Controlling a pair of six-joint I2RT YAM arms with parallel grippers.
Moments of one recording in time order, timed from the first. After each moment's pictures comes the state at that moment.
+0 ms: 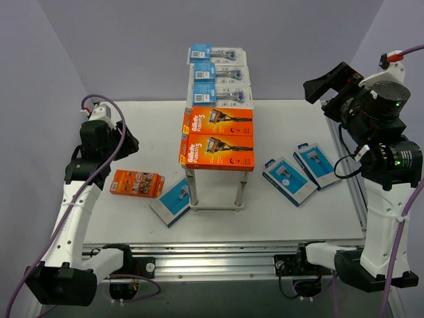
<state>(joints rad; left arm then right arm) -0.08 1.09 1.16 -0.58 -0.03 -0.41 0.10 1.22 1.96 -0.88 0.04 0.58</state>
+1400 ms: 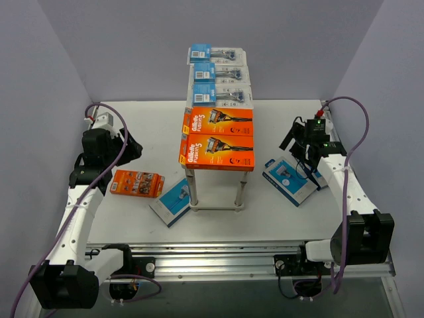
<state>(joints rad) -0.03 1.05 1.00 -0.44 0.08 -0.41 0.03 1.33 1.11 -0.58 0.10 0.57</state>
